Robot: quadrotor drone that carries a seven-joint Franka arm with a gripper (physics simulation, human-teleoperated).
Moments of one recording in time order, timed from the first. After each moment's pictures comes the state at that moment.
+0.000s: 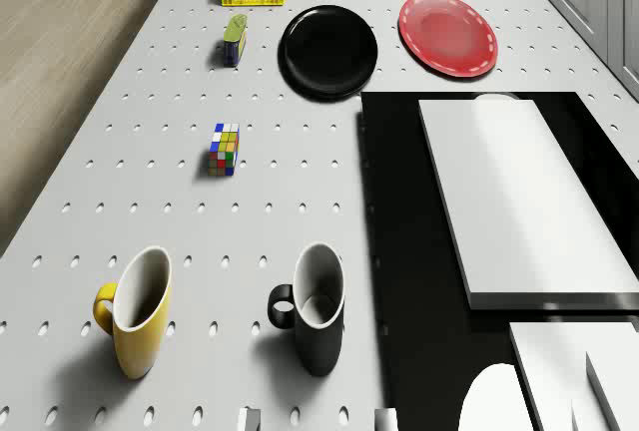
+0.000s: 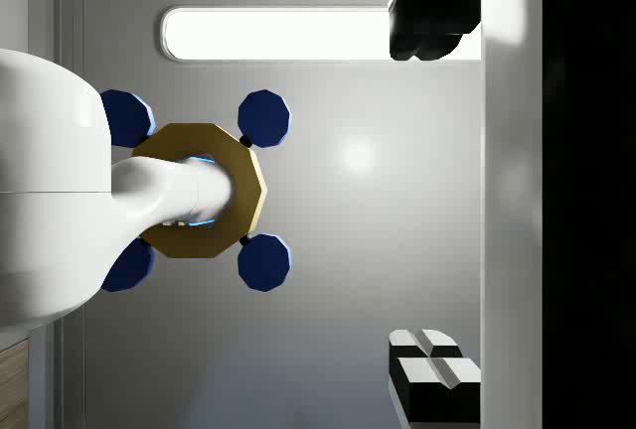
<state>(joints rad) 0.00 -0.79 0.00 -2.34 0.00 1.55 0.79</state>
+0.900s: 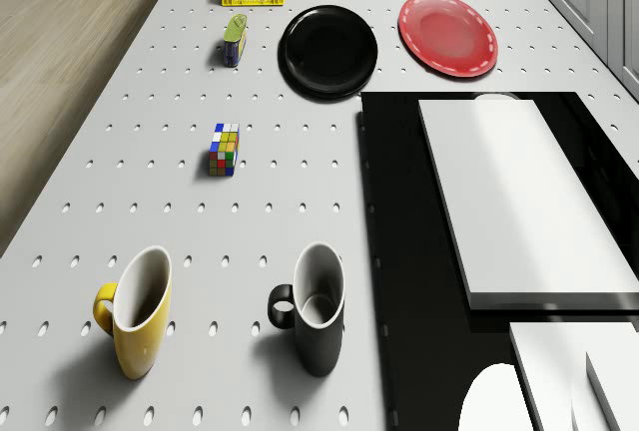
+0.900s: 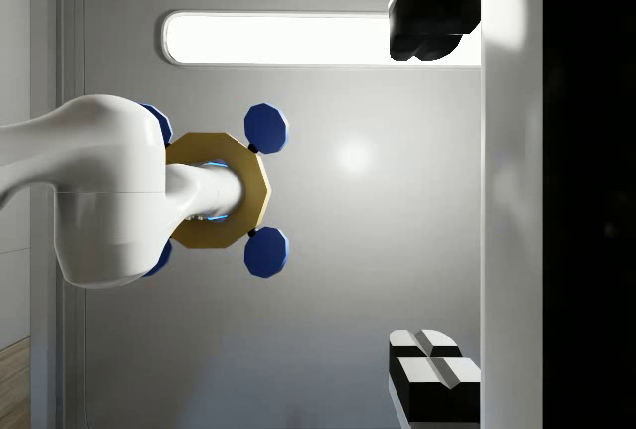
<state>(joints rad) -0.01 -0.71 0.00 -2.06 0.00 1.37 0.78</state>
